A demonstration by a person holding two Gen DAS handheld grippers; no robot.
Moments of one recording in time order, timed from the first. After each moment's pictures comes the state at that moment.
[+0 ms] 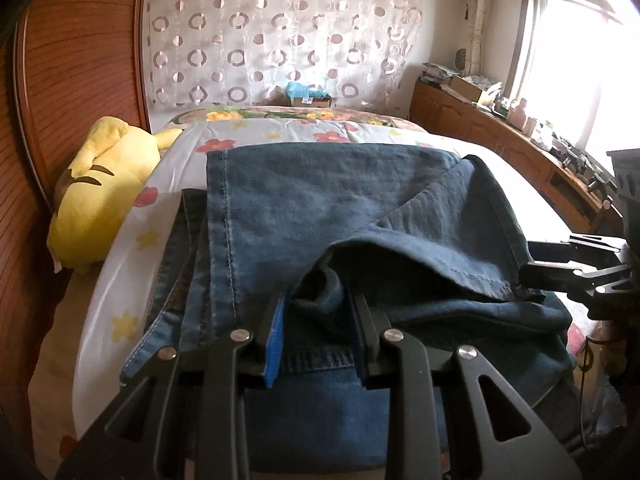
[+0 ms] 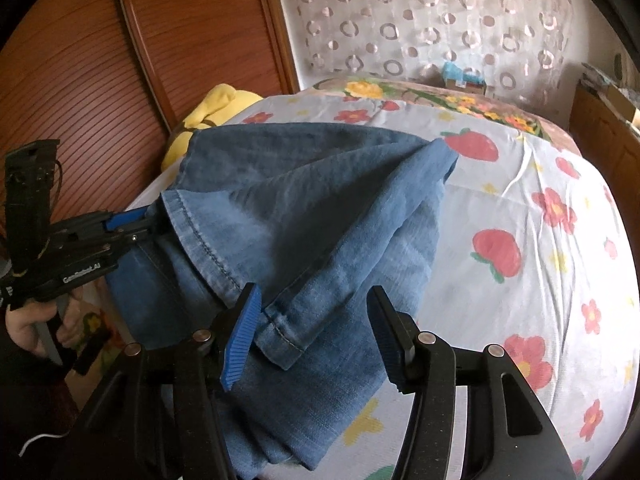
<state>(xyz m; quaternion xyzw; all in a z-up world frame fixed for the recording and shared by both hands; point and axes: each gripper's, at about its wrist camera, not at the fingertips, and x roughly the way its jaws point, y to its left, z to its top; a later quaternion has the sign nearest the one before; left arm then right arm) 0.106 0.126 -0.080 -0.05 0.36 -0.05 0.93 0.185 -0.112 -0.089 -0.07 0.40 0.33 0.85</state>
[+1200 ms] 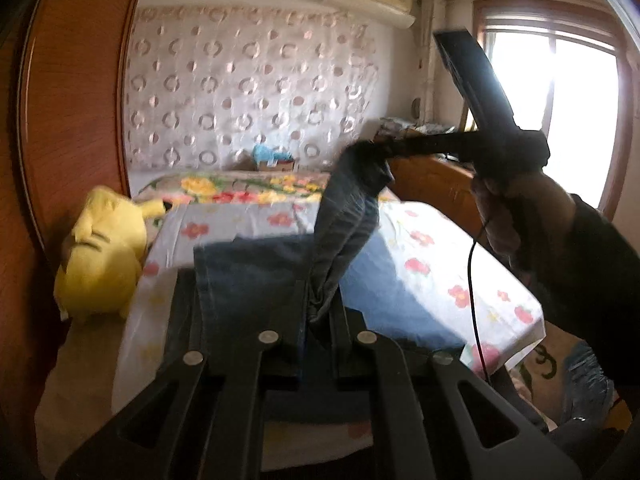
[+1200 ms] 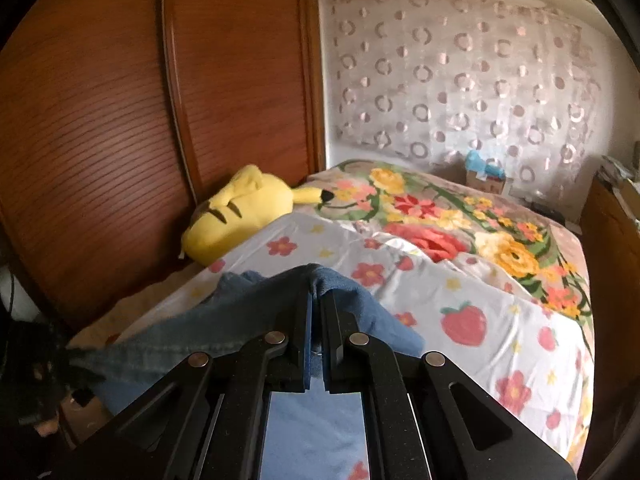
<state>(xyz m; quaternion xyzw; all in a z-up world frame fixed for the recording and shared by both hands) 0.028 0.115 0.003 -0.05 0.27 -0.10 0.96 0.236 -0.052 0.050 -0.12 0.28 0.38 0.87</state>
